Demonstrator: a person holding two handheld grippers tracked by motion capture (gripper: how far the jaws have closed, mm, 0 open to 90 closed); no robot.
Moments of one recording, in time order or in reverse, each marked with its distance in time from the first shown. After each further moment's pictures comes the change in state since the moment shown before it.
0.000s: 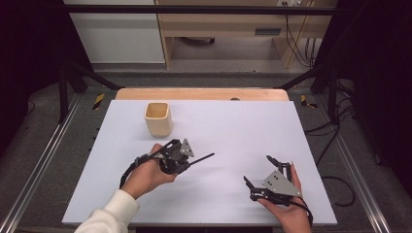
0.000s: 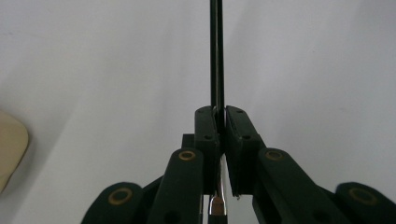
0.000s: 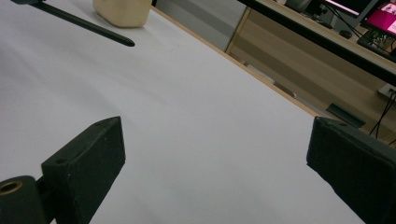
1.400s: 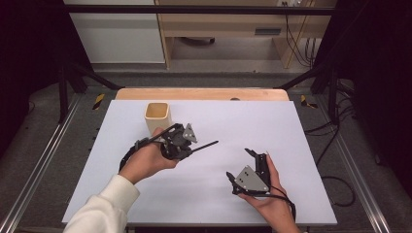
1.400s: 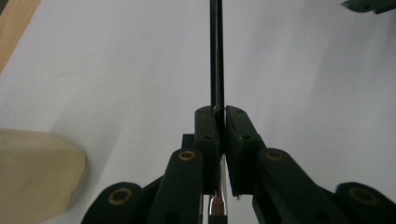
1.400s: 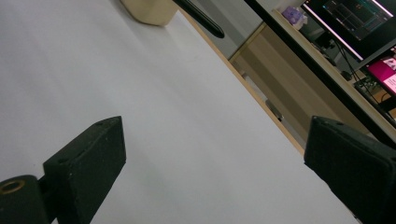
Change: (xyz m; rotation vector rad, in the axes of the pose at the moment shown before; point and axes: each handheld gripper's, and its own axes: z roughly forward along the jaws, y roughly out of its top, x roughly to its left) left arm 0.018 0.035 -0.031 -0.008 0.019 0.056; right arm 0.030 0.039 0.037 0.027 0.015 -0.266
